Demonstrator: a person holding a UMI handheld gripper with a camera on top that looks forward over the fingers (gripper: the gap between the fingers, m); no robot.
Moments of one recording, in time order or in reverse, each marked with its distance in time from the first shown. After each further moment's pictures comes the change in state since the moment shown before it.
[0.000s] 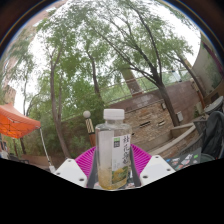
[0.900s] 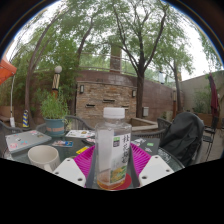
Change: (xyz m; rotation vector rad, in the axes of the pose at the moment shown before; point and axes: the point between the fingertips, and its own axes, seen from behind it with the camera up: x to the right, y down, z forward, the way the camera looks) arm 0.340 0.177 -0.044 -0.295 0.387 -0.408
